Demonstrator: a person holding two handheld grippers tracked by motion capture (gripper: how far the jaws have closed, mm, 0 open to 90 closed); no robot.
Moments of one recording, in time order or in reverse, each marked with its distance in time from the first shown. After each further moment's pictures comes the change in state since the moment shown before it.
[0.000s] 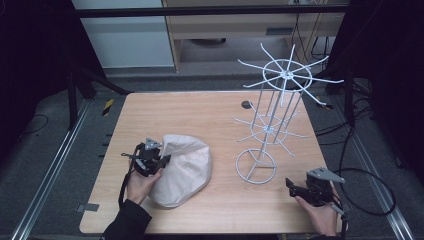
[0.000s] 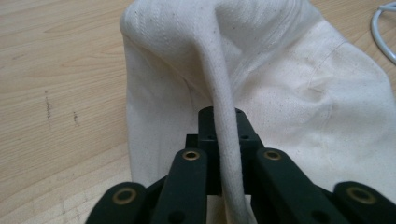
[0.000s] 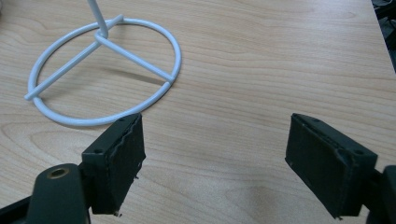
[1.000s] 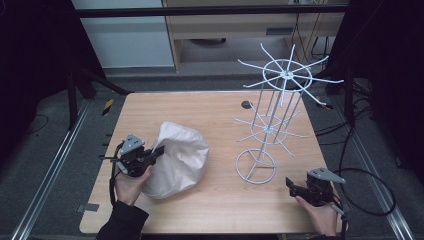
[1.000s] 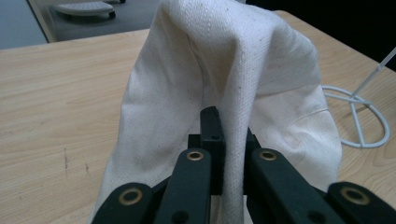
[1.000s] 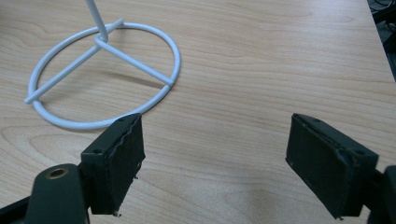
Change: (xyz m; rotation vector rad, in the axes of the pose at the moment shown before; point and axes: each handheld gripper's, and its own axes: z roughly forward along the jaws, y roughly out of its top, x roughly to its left) left arm -0.001 0.009 -0.061 -0.283 -0.076 -0.035; right arm -0.001 -0.001 0.000 -0.018 -0.003 -0.003
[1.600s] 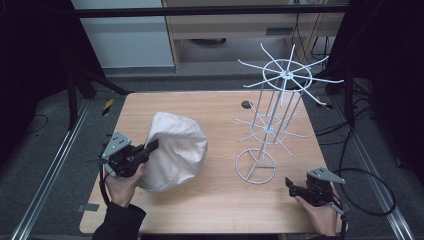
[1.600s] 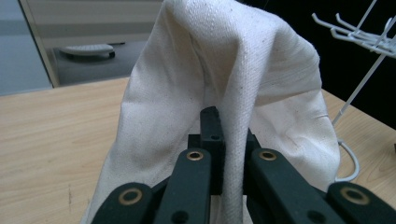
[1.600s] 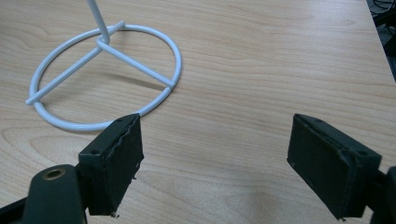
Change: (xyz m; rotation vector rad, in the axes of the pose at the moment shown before) left arm -0.004 0.016 -0.032 -0.158 -0.024 -0.004; right arm 0.001 0.000 0.000 -0.008 0.003 -0.001
